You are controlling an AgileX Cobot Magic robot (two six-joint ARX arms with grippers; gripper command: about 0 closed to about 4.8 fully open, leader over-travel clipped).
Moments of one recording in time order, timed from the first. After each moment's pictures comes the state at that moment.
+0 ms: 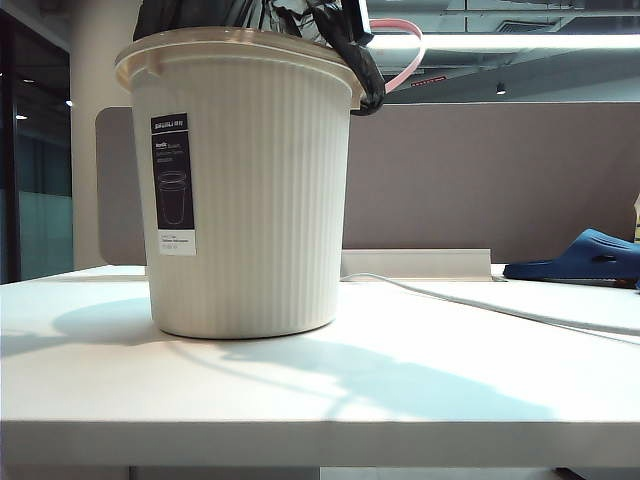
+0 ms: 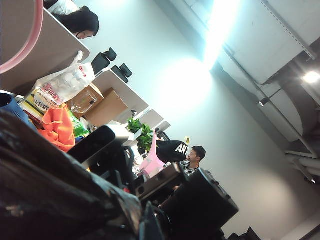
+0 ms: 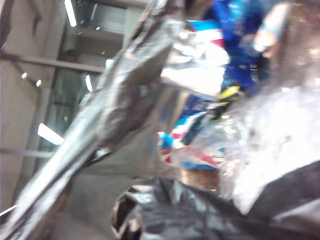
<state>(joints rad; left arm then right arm) -0.29 1.13 0.89 0.65 0.78 -1.13 0.70 1.49 1.25 0.21 -0.21 1.39</state>
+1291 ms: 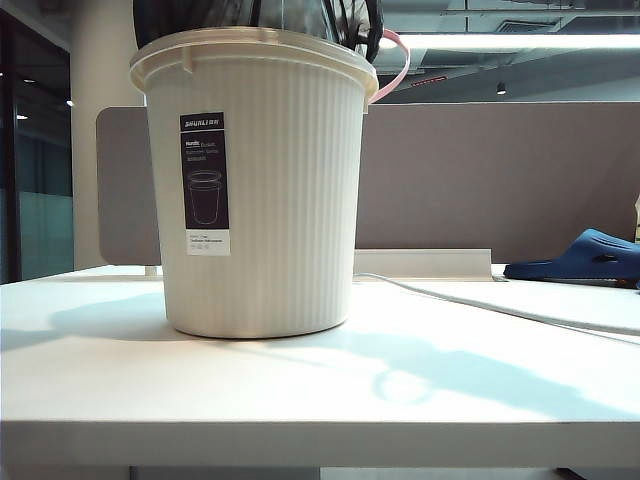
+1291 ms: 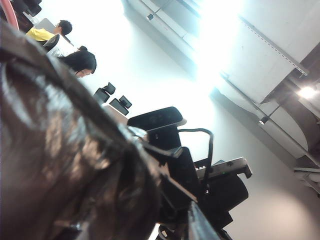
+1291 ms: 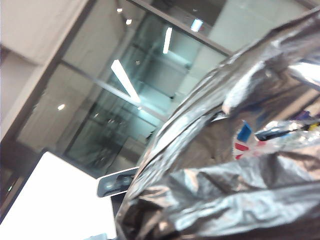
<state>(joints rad) -0.29 1.13 0.89 0.75 0.69 -1.11 0.54 1.50 1.38 0.43 -0.62 1.27</state>
